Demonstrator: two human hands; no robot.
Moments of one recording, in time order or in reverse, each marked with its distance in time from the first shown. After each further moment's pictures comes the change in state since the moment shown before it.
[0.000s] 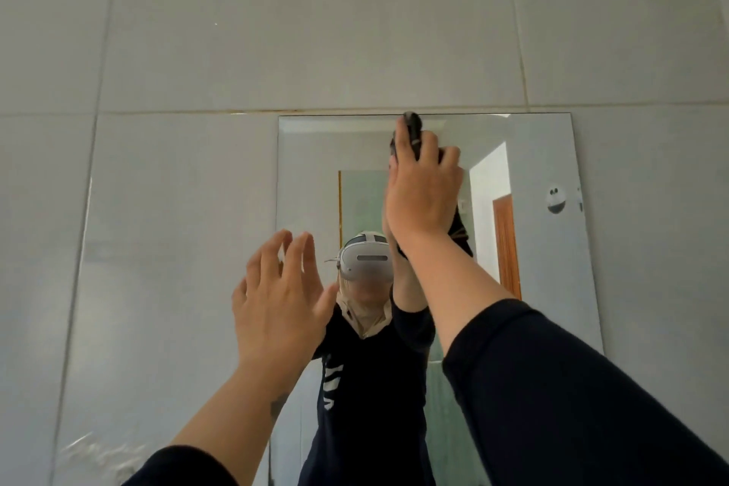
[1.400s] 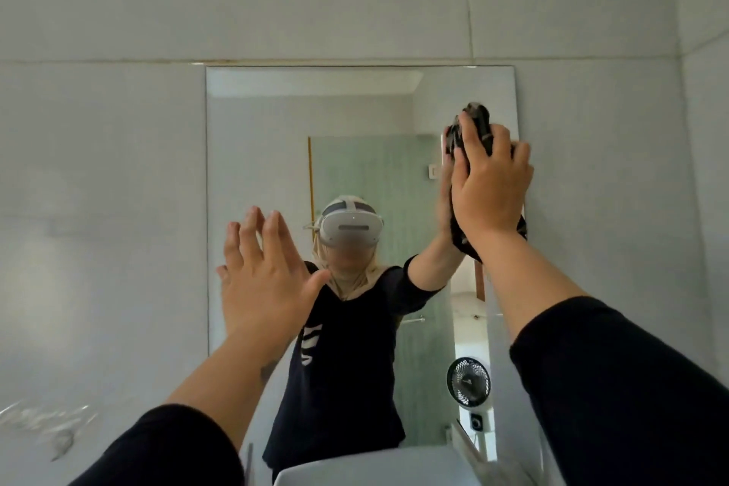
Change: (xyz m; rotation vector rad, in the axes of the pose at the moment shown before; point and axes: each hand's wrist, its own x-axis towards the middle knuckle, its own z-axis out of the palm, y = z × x) left_hand -0.025 0.049 0.023 -0.007 -0.187 -0.098; right_hand -0.028 0.157 -0.025 -0.090 0.071 0.067
